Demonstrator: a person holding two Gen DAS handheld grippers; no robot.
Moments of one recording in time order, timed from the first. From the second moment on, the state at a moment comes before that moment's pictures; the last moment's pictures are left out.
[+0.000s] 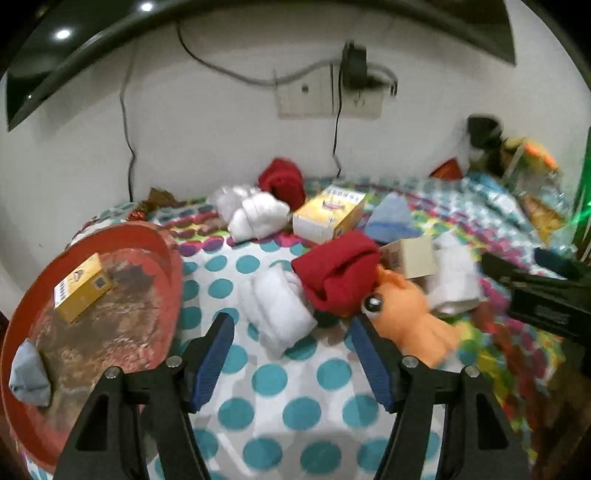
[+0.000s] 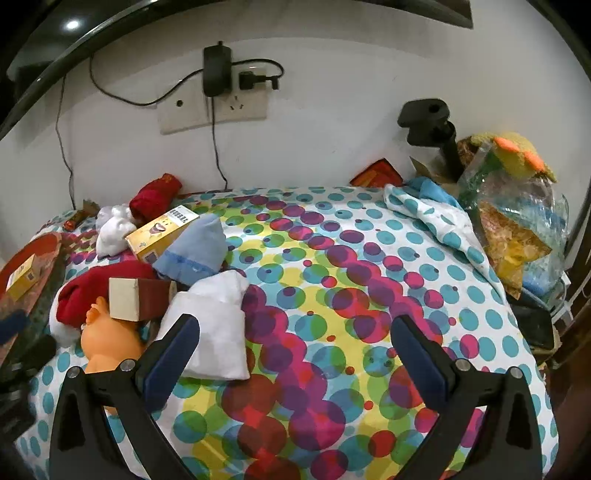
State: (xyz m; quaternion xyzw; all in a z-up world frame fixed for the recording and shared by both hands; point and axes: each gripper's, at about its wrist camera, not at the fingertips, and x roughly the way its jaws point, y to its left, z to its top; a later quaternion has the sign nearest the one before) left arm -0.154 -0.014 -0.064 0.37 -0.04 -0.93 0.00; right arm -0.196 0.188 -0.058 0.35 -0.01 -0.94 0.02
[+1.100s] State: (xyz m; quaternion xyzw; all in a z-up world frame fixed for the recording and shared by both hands) left arm -0.144 -0.116 0.007 0.32 0.00 -0.94 0.10; right arm -0.200 0.176 -0.063 0.37 0.03 -0.93 0.01
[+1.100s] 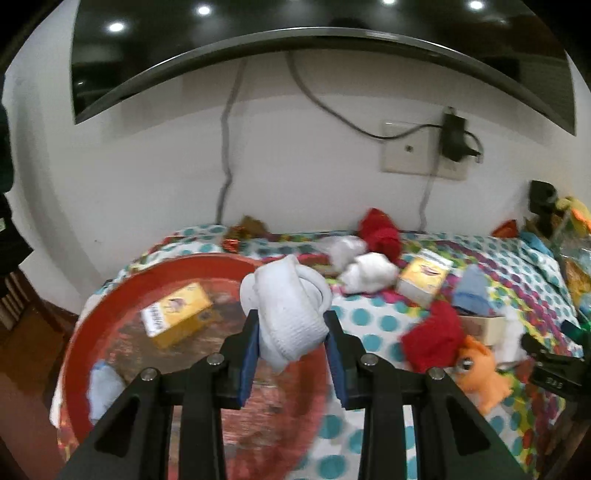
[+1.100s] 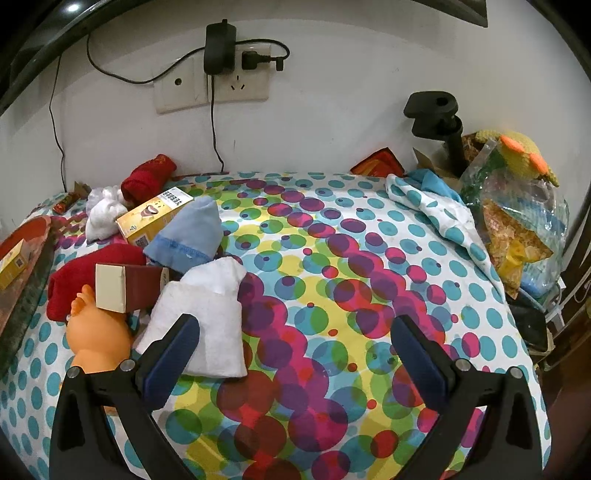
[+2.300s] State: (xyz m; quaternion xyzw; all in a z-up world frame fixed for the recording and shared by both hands) left arm -0.165 -0.350 -0.028 0.41 0.10 -0.87 0.24; right arm -0.203 0.167 -0.065 0.37 0.05 -0.93 0.02
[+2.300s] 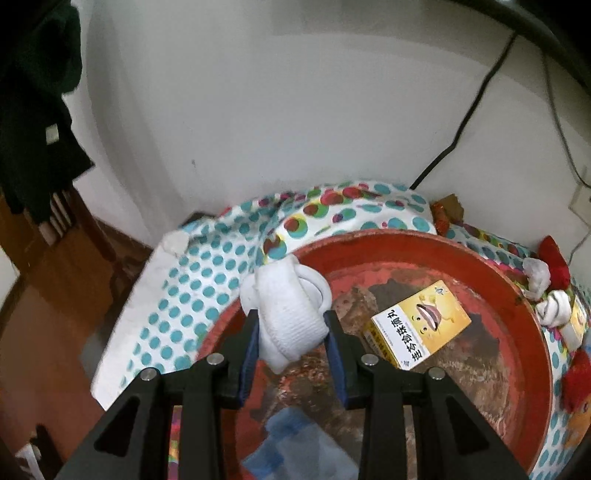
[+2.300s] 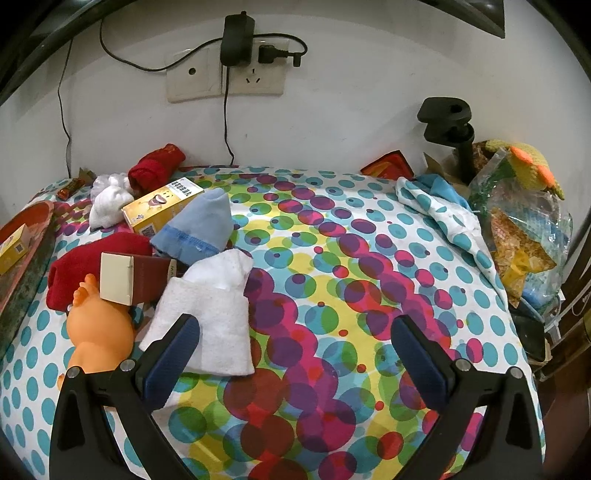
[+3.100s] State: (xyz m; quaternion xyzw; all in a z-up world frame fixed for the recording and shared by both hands) left arm -0.138 -0.357 0.015 0.34 0.20 -0.90 0.17; right arm -0.205 0.158 -0.068 0.38 0.08 -0.92 0.02
